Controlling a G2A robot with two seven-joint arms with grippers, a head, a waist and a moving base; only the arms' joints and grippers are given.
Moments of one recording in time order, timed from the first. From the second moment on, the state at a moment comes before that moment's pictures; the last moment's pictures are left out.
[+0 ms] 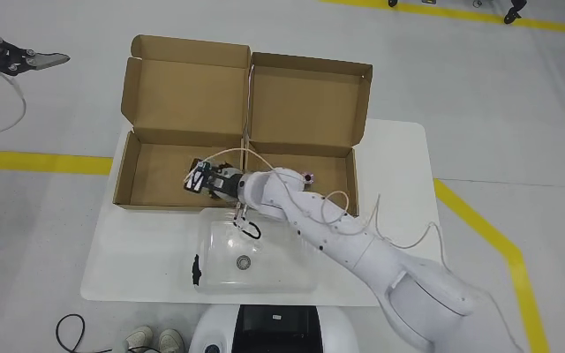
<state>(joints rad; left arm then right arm) 0.56 -0.16 -1.11 -1.50 0.89 -0.82 -0.11 -0.59 -1.70 0.42 -0.92 -1.22 -0.35 0.23</state>
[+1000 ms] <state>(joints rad) 0.56 -0.16 -1.11 -1.50 0.89 -0.82 -0.11 -0.52 -1.82 0.43 -0.76 -1.27 -0.42 0.08</state>
